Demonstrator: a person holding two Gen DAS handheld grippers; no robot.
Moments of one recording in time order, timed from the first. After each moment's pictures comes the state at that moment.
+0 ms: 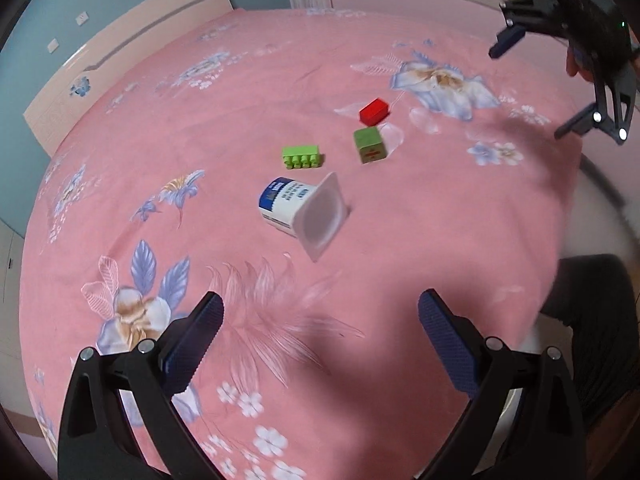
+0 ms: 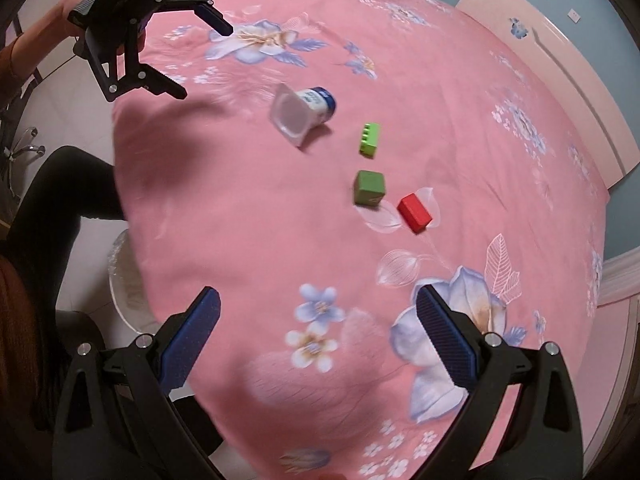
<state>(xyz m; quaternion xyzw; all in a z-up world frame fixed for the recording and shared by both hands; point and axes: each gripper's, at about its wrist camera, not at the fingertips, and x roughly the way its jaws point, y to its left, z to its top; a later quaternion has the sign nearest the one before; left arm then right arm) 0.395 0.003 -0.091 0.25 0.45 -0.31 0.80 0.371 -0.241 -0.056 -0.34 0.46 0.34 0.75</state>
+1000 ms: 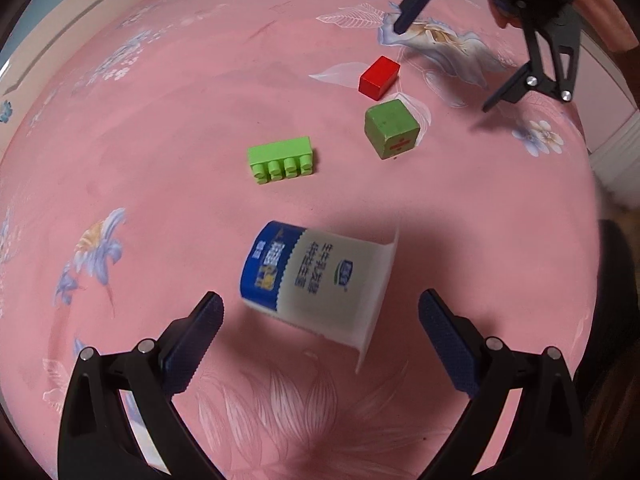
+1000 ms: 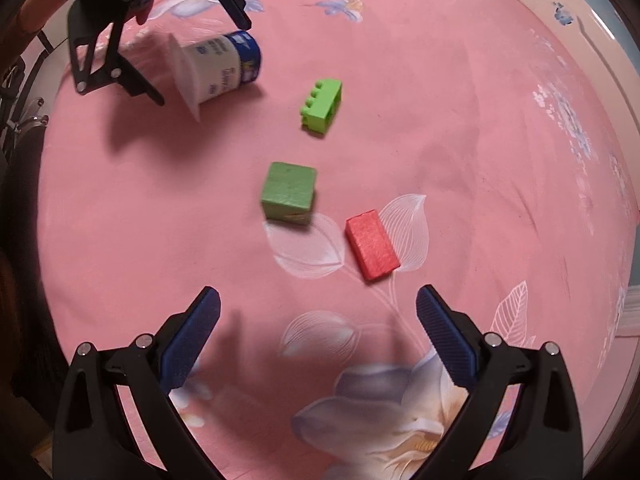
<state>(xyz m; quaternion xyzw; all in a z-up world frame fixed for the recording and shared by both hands) 0.497 -0.042 -0.160 0.29 0.49 -0.41 0.71 0.511 -0.227 -0.139 -0.37 0.51 0.37 0.68</state>
